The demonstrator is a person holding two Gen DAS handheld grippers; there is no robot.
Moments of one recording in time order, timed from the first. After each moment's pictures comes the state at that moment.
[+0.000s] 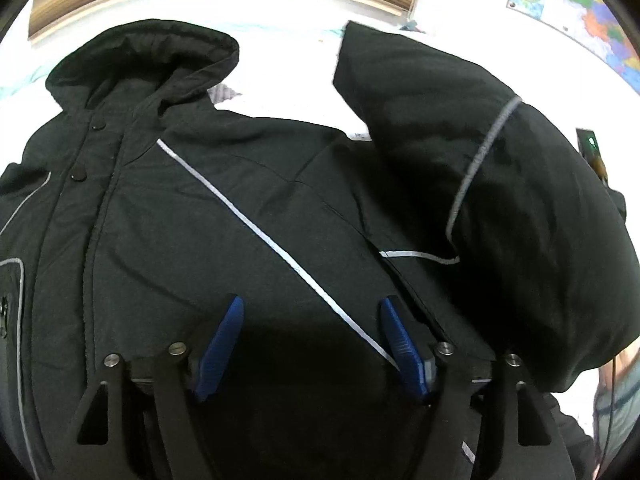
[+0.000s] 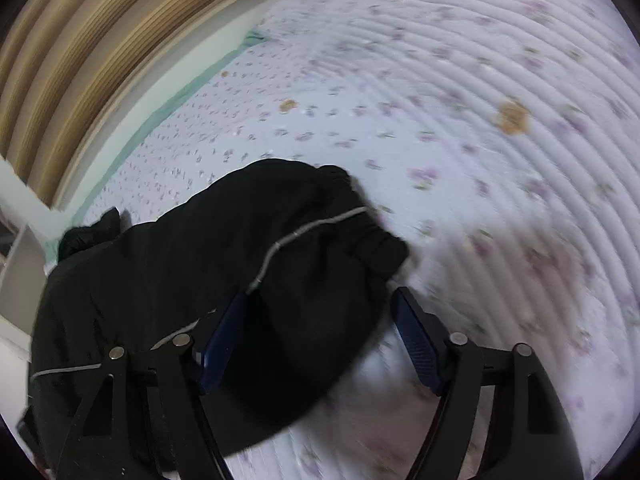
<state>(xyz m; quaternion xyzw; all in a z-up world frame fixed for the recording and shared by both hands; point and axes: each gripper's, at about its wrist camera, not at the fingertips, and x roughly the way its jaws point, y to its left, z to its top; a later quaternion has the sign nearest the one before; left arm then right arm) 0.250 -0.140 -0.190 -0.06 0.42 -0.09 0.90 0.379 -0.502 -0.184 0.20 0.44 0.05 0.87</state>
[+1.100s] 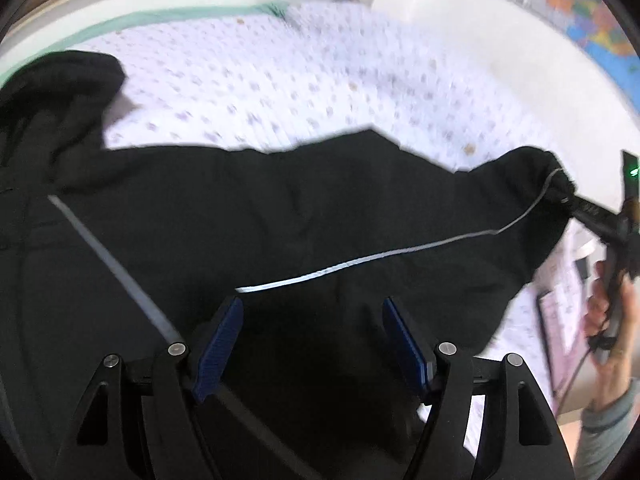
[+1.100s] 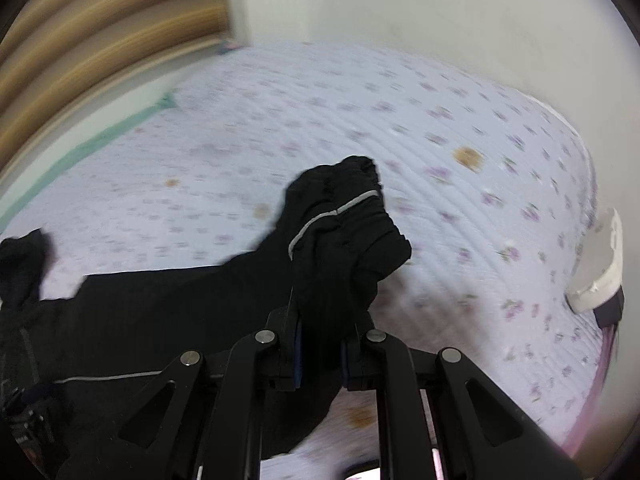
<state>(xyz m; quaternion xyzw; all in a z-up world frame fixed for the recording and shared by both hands) 0.262 -0.194 -0.133 -0.06 0.46 -0.19 0.86 0.264 -0.566 -0.084 0.09 0.38 -0.15 0.91</state>
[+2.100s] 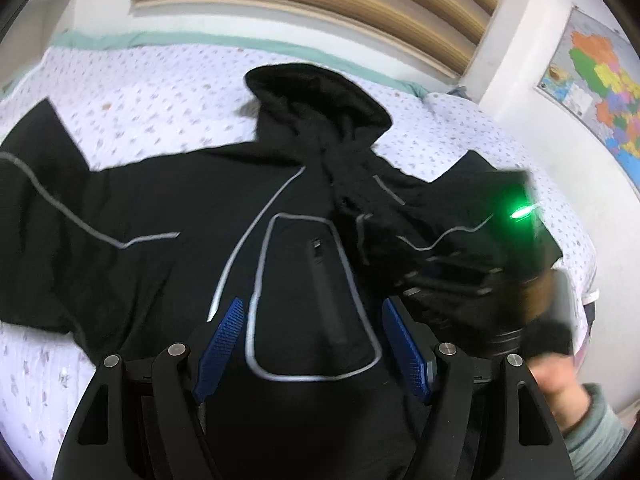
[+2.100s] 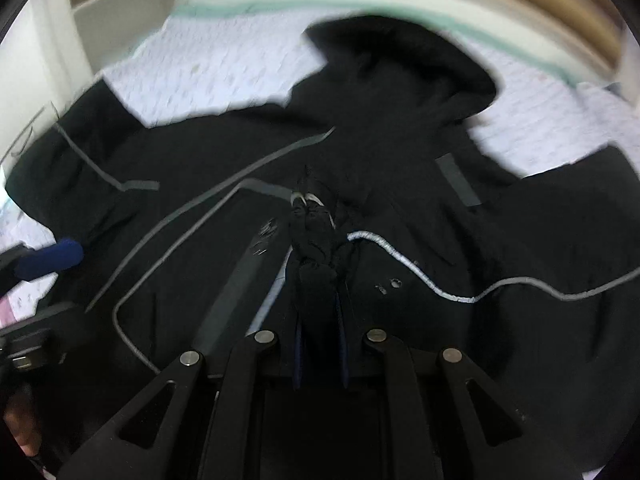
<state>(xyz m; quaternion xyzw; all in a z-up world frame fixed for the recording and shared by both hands) 0.106 0.102 -0.101 -0.14 0.41 -0.05 0.90 0.233 -0.029 -0.166 -0.13 0.49 0.25 0.83</state>
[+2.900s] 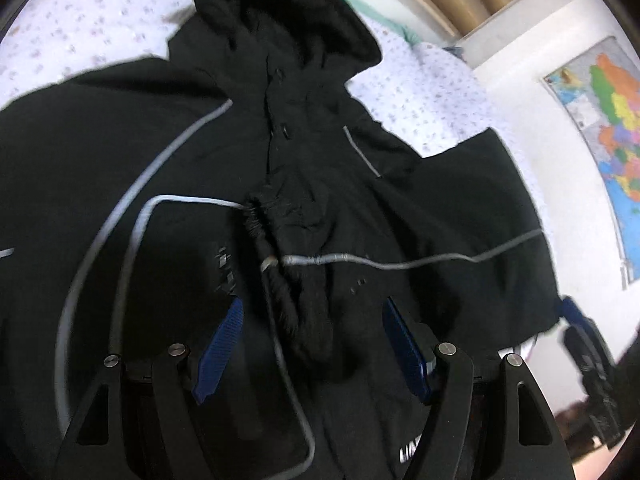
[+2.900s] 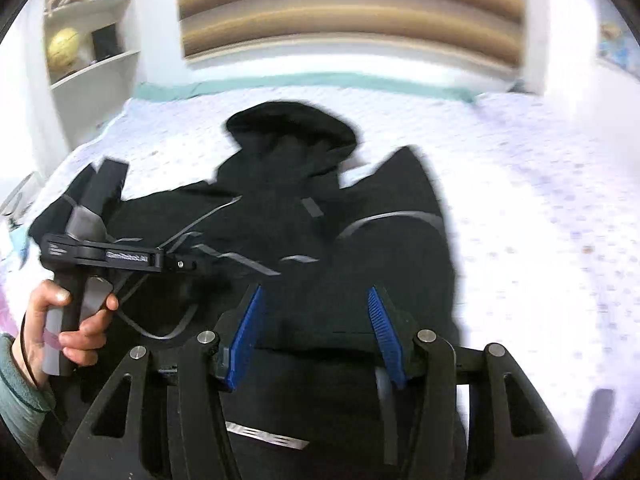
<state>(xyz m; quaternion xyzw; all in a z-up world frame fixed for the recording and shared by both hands) 0.237 0.058 -0.157 -0.24 0.52 -0.14 0.81 0.175 -0.182 -0.067 -0.07 0.38 0.15 0.91</state>
